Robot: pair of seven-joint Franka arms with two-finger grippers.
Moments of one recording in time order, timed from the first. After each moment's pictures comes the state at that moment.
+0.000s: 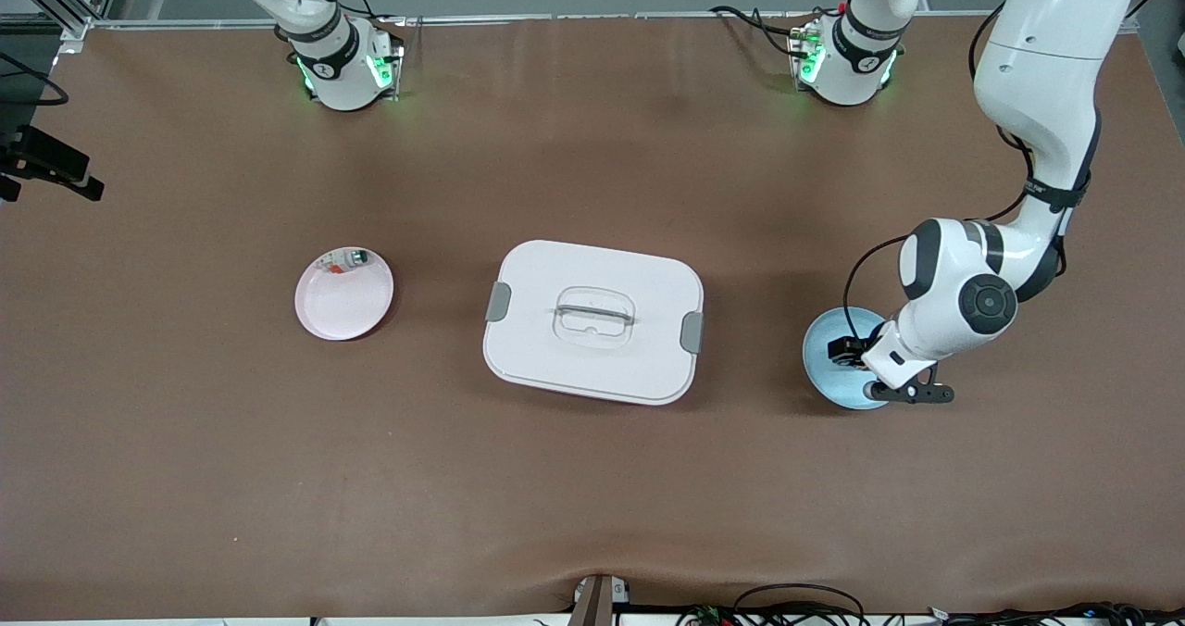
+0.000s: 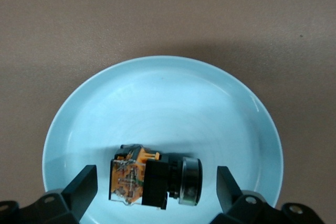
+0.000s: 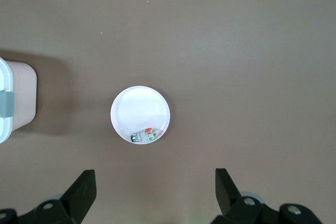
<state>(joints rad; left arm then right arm) 0.00 0.58 -0.12 -1.90 0.04 2.45 -0.06 -0.07 0.01 -0.03 -1.46 0.04 1.45 -0.07</state>
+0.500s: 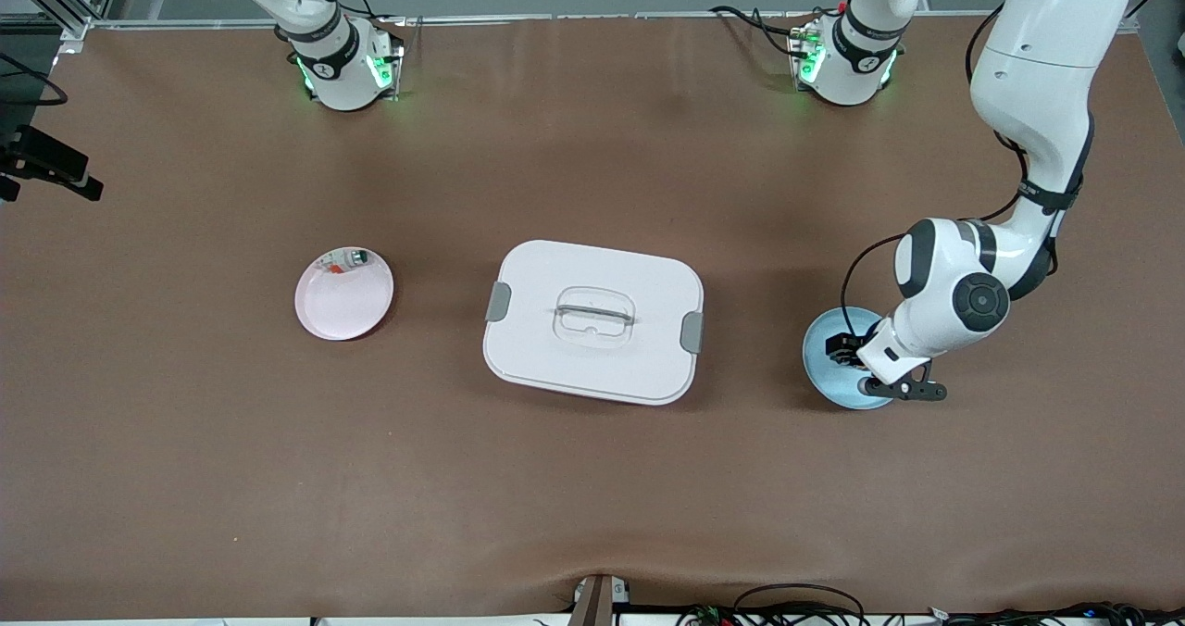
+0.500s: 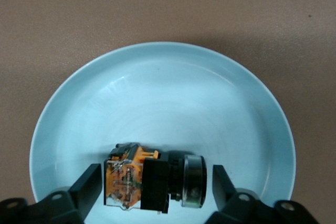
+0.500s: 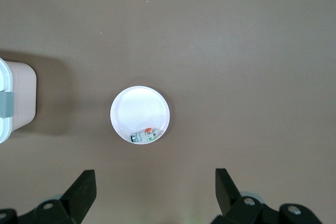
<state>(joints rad) 0.01 0.59 -0.12 -1.92 0.04 2.47 -0.02 -0.07 0.01 -0.03 -1.46 0.04 1.45 -0.07</state>
